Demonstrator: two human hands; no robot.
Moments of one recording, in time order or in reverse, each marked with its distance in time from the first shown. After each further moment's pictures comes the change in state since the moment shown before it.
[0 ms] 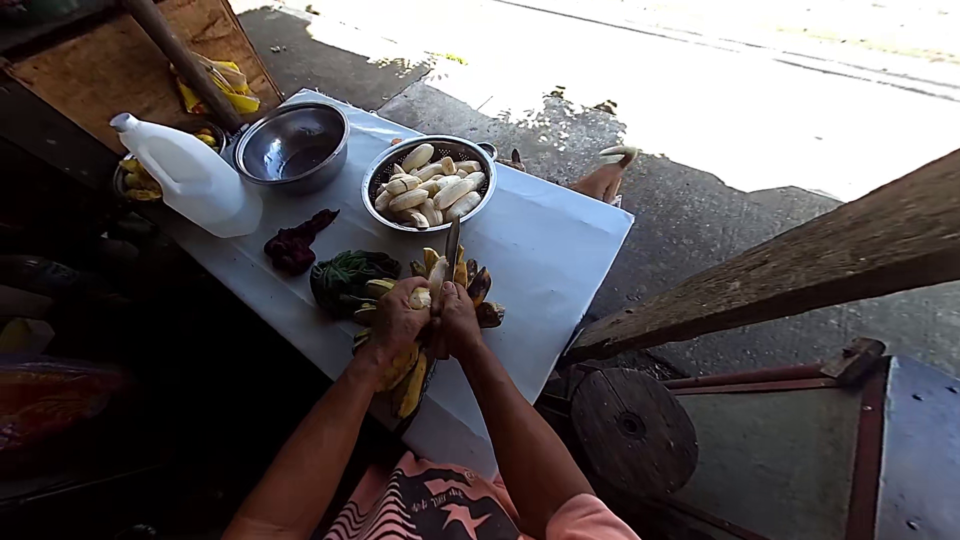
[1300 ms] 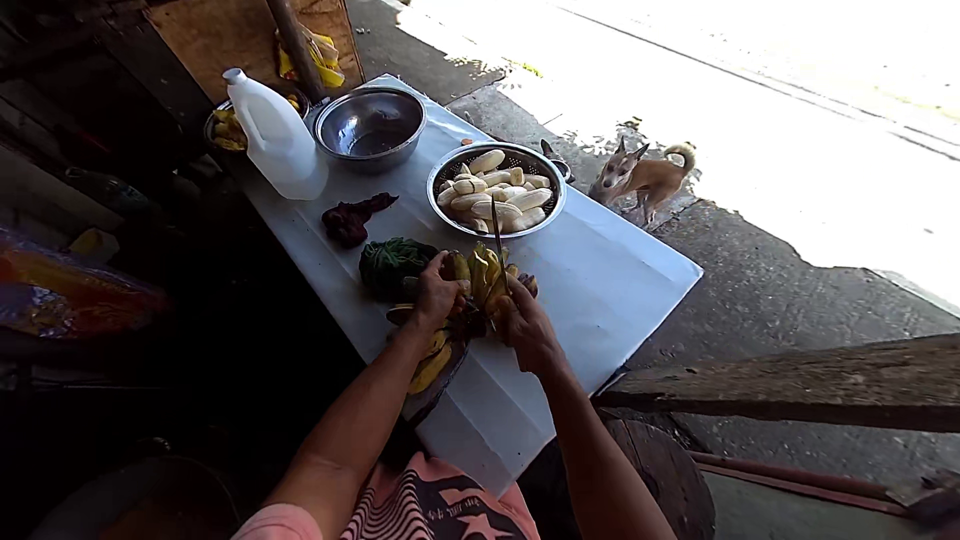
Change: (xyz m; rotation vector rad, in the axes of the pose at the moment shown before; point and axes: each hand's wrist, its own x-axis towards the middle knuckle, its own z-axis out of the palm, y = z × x) left_hand 0.034 -0.004 0.003 -0.628 0.208 -0.426; right_hand -0.015 -0.047 -0.043 -0.831 -0.182 -0.330
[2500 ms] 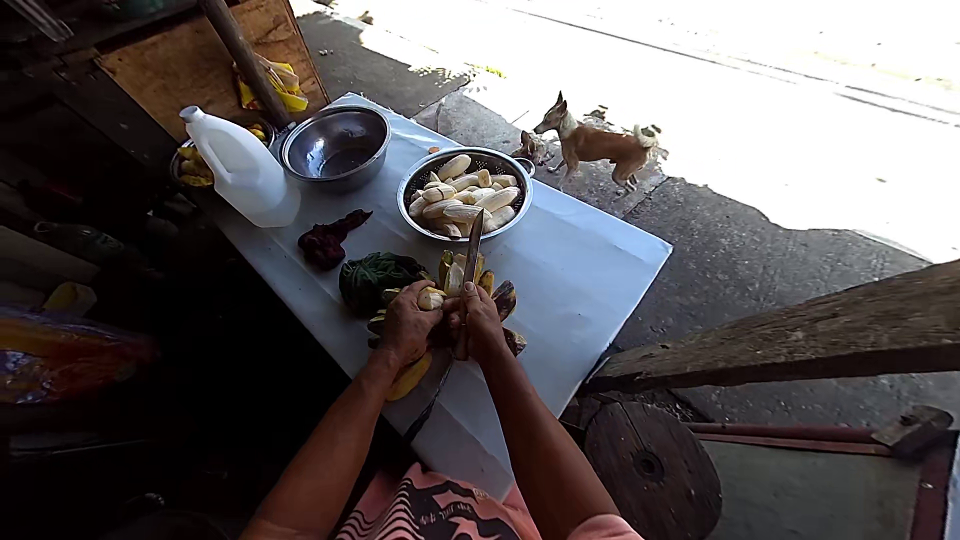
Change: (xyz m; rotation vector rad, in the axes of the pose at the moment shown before) left_hand -0.030 0.001 -0.029 0.562 -0.081 0.241; right_hand 0.025 -0.007 0.056 0.839 0.128 0.276
